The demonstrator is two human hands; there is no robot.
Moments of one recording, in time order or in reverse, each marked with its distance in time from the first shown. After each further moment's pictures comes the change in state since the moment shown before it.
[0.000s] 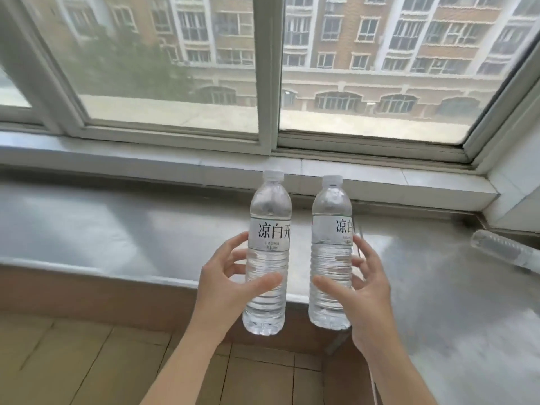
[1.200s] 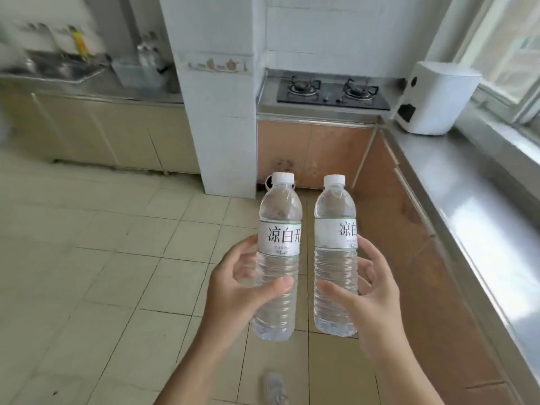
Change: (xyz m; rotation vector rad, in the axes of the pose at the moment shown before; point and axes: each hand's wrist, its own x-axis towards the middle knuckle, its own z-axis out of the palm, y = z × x) left_hand -0.352 -0.105 -0.555 -0.109 1.536 -0.144; right_hand -0.371 -0.002 0.643 -0.080 -1.571 -0.105
